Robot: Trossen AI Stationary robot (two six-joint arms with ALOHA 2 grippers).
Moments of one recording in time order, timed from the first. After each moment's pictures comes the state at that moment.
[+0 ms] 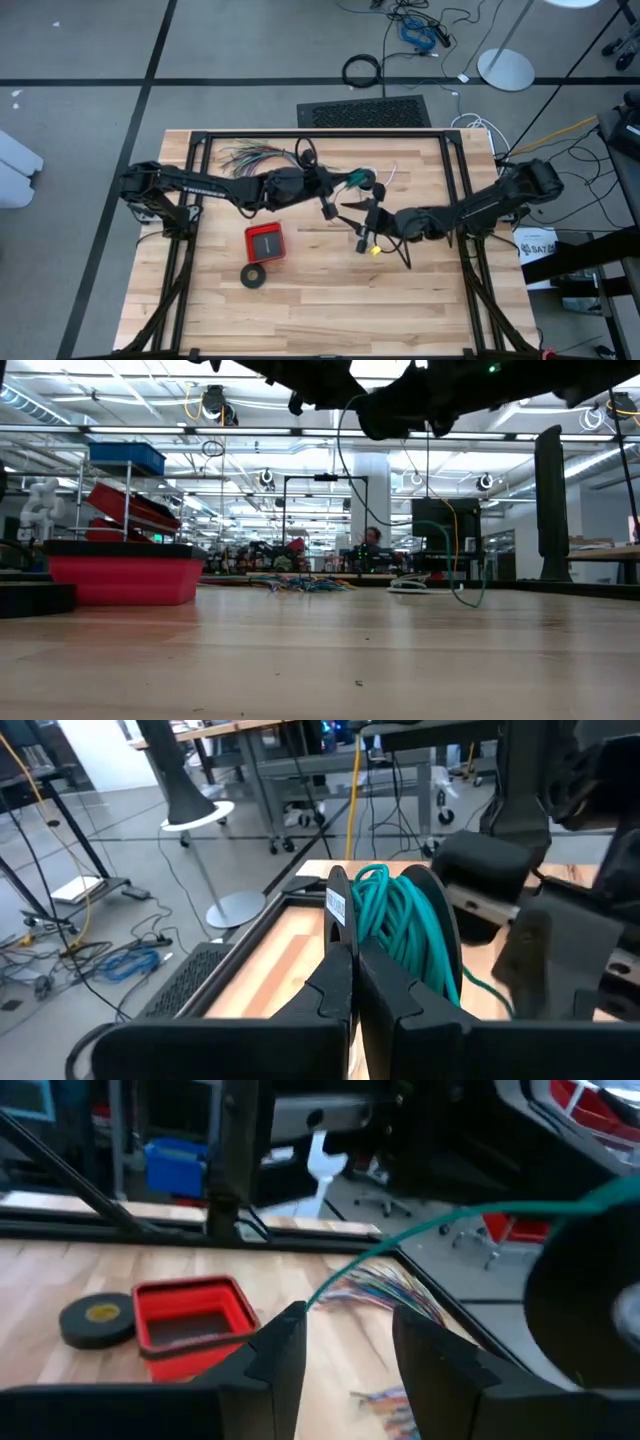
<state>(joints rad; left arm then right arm) 0.02 1.62 1.16 0.28 -0.37 0.11 0.24 1.42 0.63 0.71 0.57 -0.12</state>
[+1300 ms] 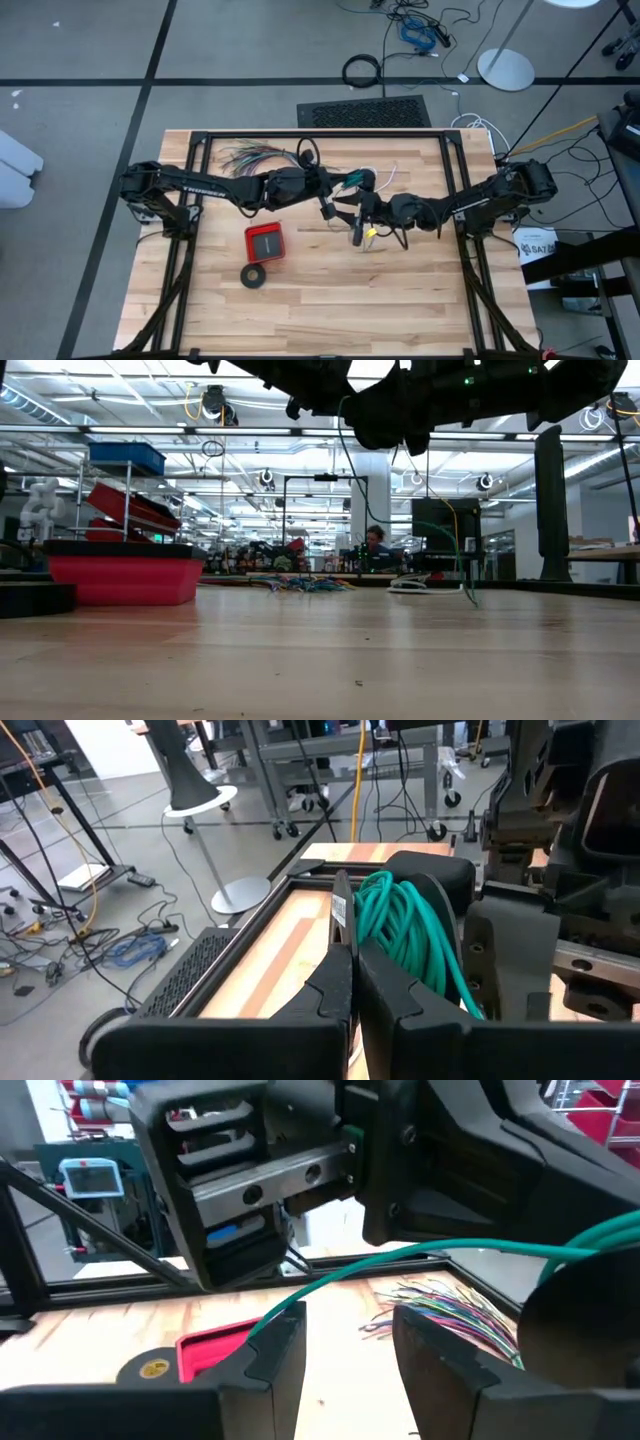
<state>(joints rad) 0.02 1.62 1.15 0.24 -0.38 0.11 0.12 1.47 0.63 0.83 0.32 0.04</state>
